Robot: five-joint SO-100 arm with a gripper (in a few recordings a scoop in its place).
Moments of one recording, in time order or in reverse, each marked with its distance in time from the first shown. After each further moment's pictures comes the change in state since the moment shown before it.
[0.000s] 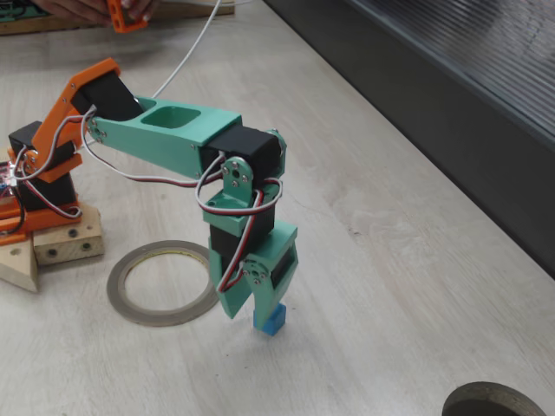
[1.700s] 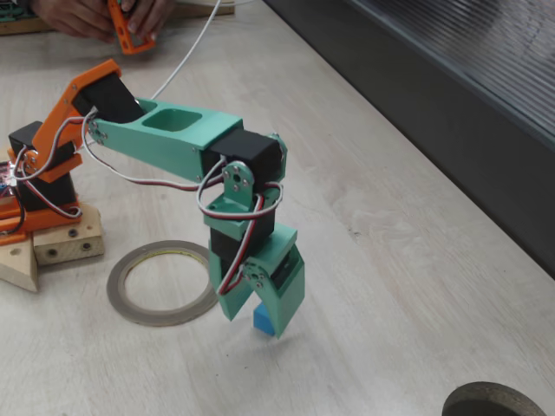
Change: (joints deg) arm 0.0 -0.4 0.0 0.0 0.0
